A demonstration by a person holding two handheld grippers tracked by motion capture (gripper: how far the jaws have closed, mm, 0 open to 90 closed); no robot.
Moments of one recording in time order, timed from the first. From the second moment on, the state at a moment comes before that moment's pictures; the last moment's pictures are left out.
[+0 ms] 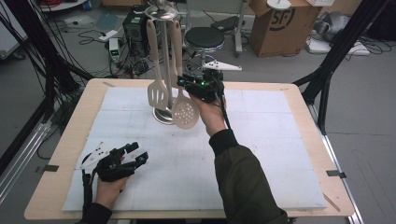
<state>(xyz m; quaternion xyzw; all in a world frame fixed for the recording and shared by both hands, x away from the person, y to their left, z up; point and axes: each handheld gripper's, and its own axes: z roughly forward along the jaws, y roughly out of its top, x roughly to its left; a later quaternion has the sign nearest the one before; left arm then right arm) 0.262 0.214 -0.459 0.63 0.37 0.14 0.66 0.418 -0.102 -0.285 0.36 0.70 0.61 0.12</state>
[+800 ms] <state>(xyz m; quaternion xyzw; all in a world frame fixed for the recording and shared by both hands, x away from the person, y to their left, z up) 0.262 0.213 -0.459 0.64 0.37 0.14 0.66 0.403 -0.122 -0.301 0.36 0.71 0.59 0.11</state>
